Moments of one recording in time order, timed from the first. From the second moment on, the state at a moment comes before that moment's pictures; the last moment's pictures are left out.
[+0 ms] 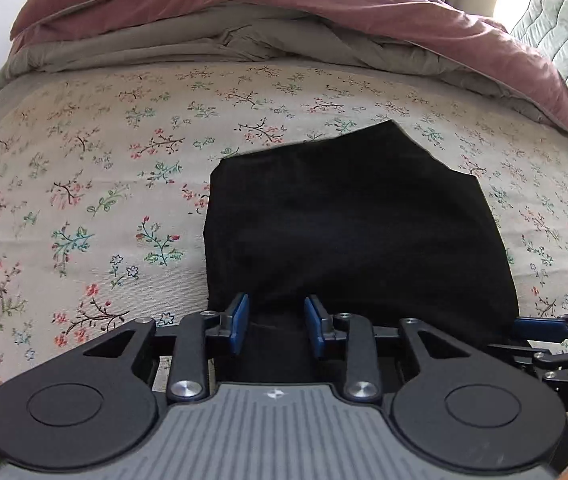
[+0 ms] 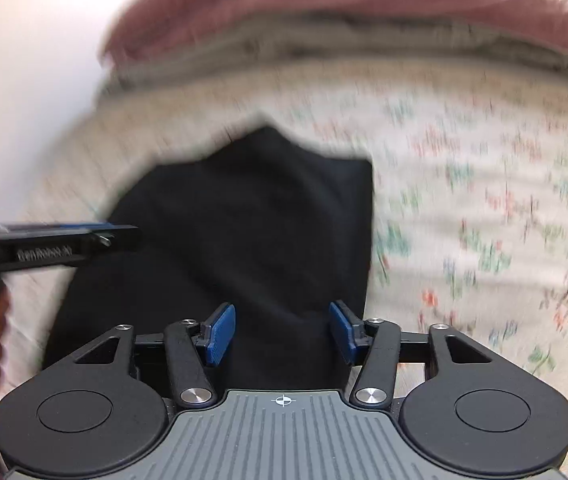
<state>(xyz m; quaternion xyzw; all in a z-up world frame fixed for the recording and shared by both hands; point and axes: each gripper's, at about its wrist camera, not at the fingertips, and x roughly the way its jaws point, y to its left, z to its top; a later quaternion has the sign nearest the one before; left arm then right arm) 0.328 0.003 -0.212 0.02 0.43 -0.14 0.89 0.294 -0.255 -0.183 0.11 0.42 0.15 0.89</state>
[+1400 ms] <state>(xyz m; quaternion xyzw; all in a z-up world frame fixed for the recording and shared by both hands) 0.343 0.058 -0.198 -0.10 0.45 -0.10 0.88 0.306 -0.282 -0.168 0.15 0.37 0.06 0.92</state>
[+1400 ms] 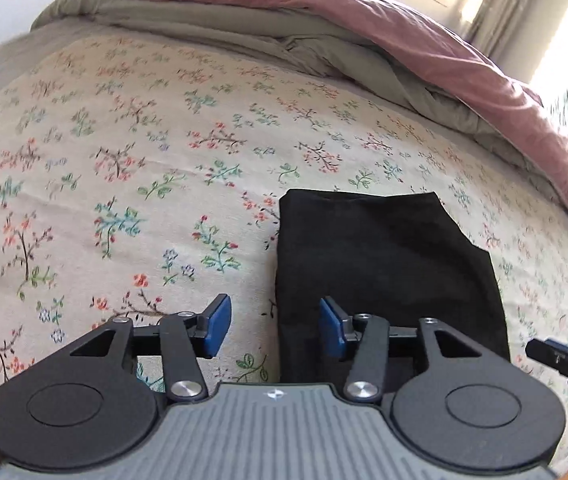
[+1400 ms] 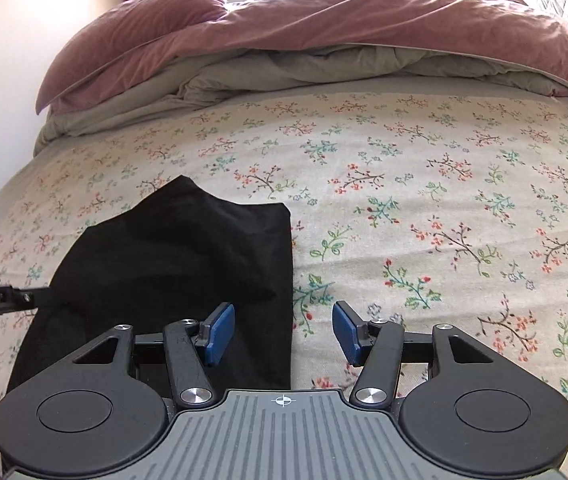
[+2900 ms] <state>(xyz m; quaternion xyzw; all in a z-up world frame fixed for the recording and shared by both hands) 0.346 0.033 -0.200 -0.21 0.40 -0.14 0.88 0.320 -0.281 -0.176 0.21 0.35 0.11 0.91</state>
